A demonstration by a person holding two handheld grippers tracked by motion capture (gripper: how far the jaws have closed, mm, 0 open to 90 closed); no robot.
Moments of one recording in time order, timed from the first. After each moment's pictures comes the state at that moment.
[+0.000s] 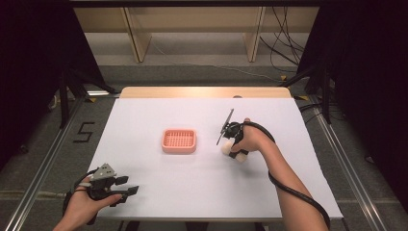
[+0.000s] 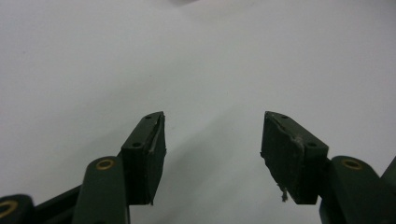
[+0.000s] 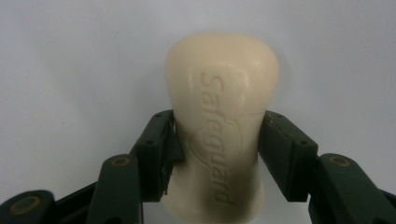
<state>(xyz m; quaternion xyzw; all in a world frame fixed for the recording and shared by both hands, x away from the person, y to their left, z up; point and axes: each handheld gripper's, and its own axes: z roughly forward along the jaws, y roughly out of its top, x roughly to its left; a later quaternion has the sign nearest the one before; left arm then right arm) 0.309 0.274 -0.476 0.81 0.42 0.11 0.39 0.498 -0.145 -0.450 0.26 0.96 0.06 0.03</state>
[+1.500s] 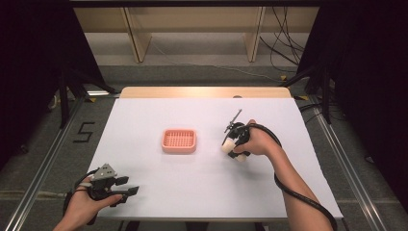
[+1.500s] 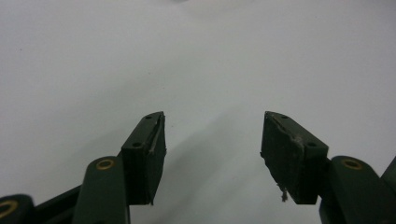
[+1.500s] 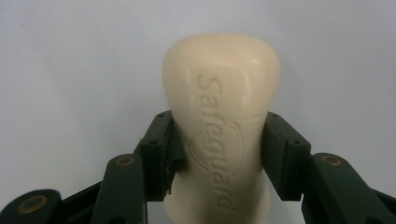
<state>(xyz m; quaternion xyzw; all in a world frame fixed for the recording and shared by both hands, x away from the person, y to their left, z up) 0.309 0.274 -0.477 0.82 0.42 0.11 0.38 0.485 -0.157 -0.445 0.27 0.95 0.15 0.02</state>
